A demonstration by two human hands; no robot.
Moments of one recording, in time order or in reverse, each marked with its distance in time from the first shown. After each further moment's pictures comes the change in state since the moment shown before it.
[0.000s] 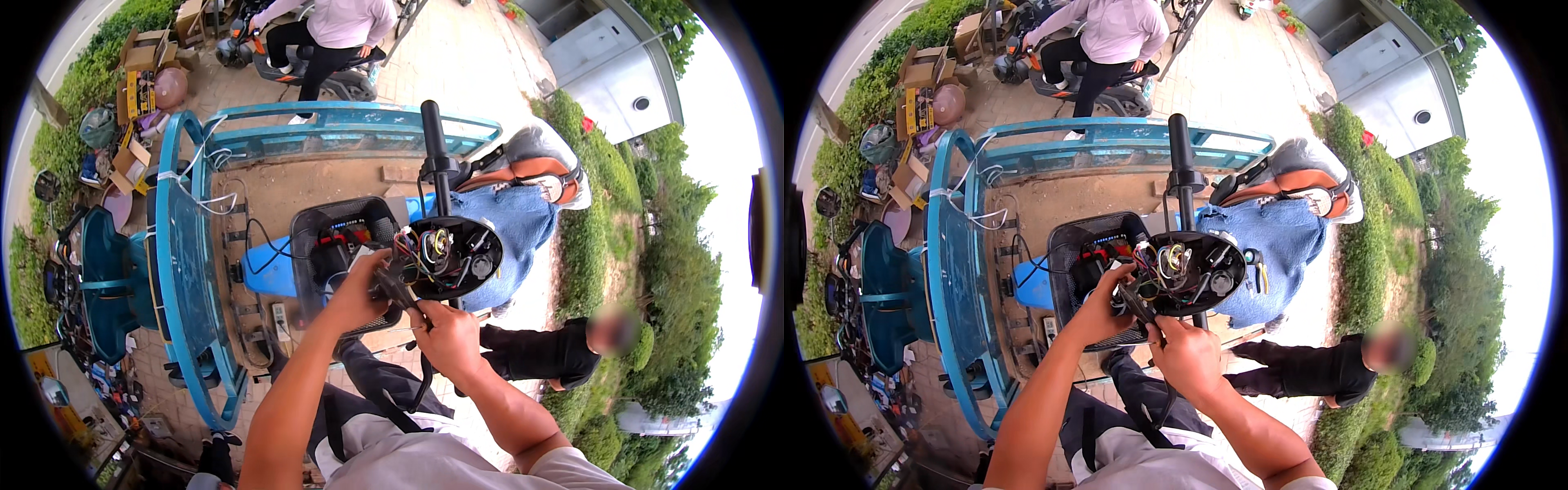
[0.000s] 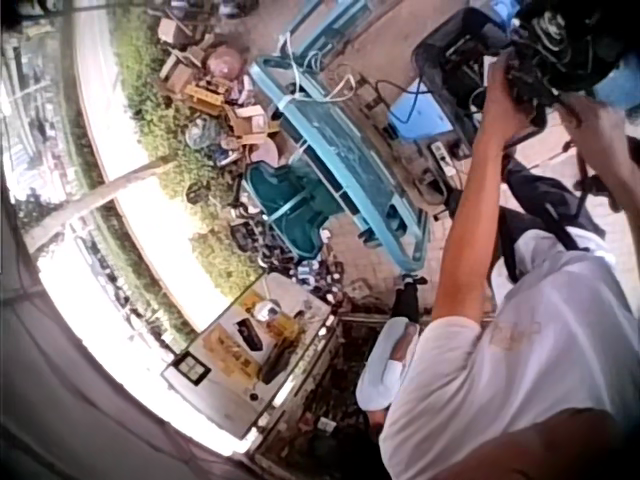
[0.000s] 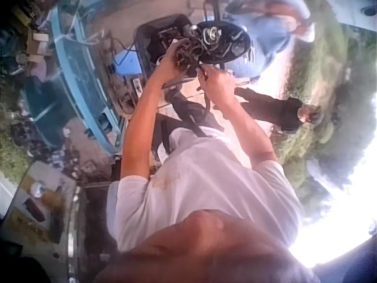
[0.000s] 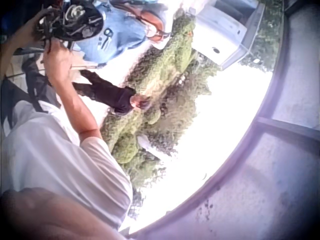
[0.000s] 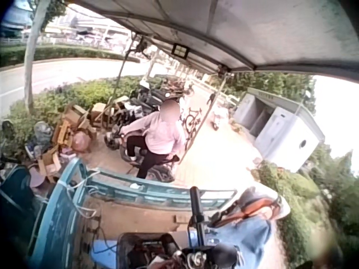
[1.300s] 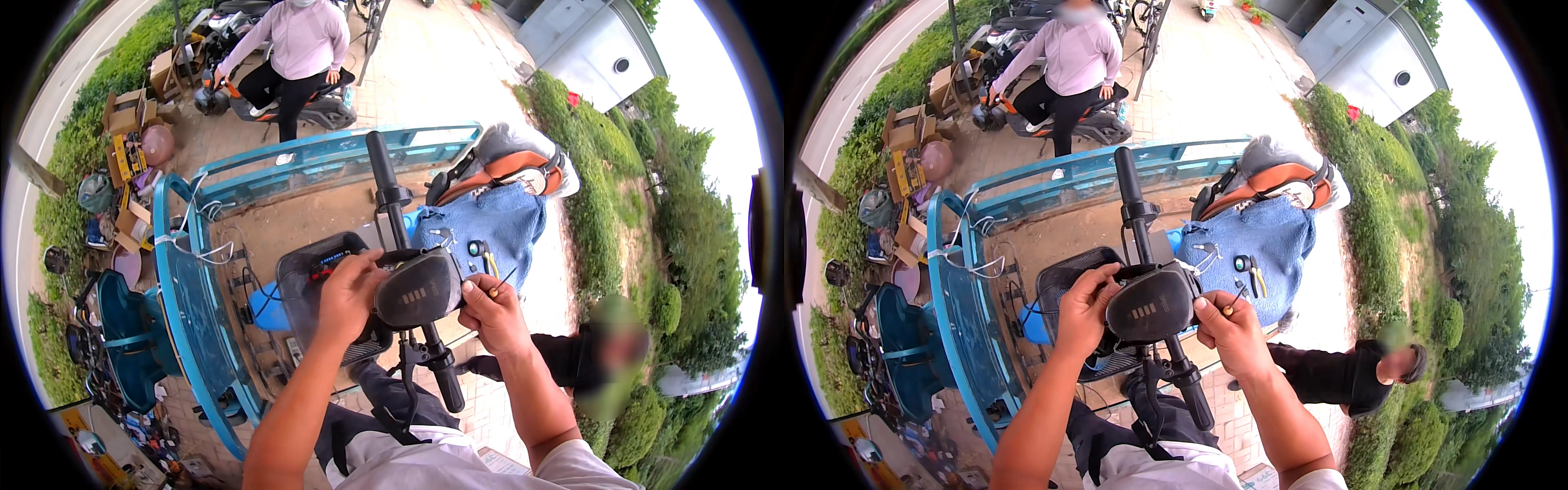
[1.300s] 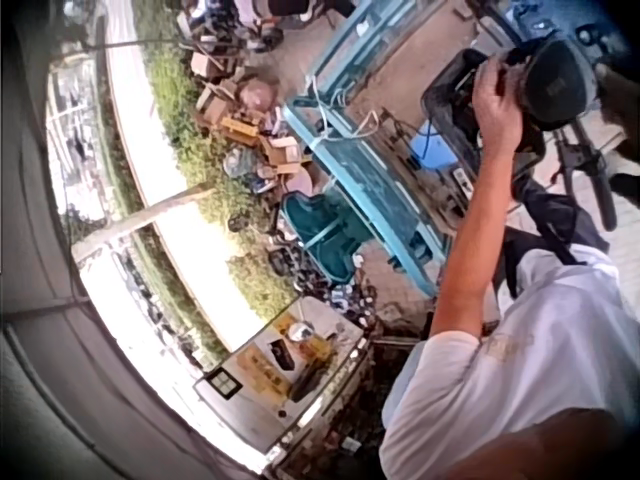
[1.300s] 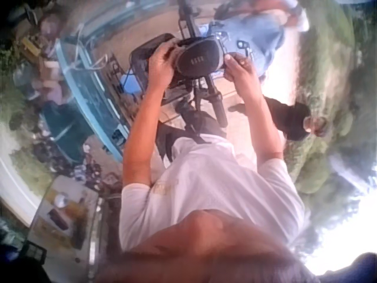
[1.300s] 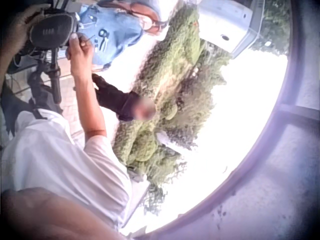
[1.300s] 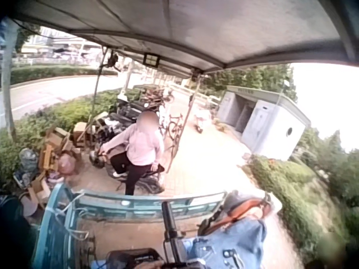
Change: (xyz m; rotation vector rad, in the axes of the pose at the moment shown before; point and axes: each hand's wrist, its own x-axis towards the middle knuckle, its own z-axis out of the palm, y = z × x) left_hand 0.057 0.093 0.016 -0.325 0.177 -0.081; right_hand 0.037 0.068 -0.080 1.403 -0.015 0.546
